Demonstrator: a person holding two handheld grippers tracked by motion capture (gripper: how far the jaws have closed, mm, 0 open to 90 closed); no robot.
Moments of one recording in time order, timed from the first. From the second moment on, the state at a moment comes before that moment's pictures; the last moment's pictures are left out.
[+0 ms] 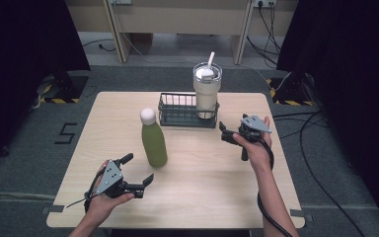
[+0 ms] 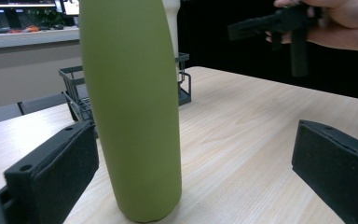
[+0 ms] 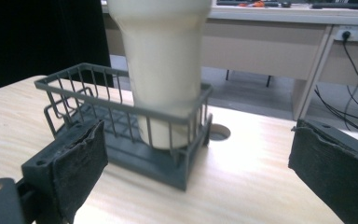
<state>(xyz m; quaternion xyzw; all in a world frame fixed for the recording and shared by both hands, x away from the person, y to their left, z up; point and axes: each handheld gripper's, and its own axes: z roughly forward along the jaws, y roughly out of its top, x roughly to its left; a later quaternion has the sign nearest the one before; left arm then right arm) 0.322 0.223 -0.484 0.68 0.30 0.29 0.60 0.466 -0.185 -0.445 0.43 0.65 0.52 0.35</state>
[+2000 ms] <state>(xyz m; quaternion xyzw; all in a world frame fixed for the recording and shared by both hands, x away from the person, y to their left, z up) 0.405 0.193 -0.478 0.67 0.33 0.30 0.59 0.402 -0.223 -0.470 0.46 0.64 0.51 0.35</state>
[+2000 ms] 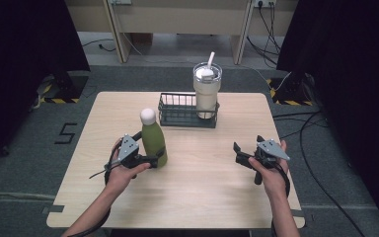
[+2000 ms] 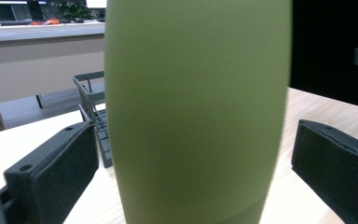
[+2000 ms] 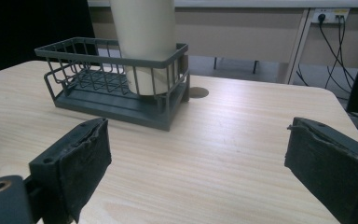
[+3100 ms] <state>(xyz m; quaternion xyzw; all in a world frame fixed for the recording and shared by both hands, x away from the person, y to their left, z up) 0.408 0.187 -0.463 0.67 0.31 0.32 0.60 0.403 -0.221 -0.471 0.46 0.64 0.51 0.34</state>
